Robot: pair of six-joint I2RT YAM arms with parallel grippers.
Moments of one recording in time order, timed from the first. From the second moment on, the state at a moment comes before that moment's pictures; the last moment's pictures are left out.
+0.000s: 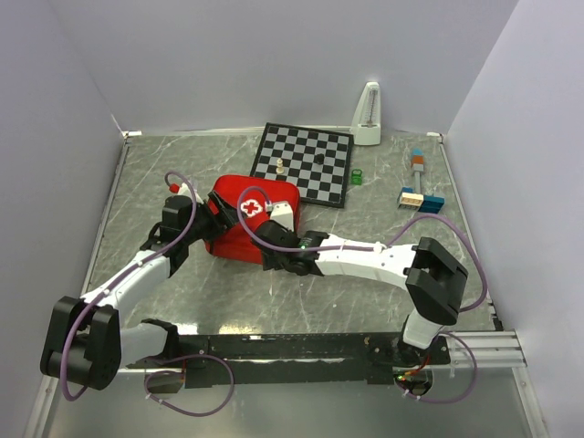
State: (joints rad) left arm -0.26 1.17 0.57 0.13 0.27 -0.83; right arm 1.09 1.67 1.19 -0.47 0.45 0.73
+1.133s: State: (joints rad) left arm -0.26 1.17 0.57 0.13 0.27 -0.82; right arm 1.09 1.73 1.18 -0.49 0.41 0.83
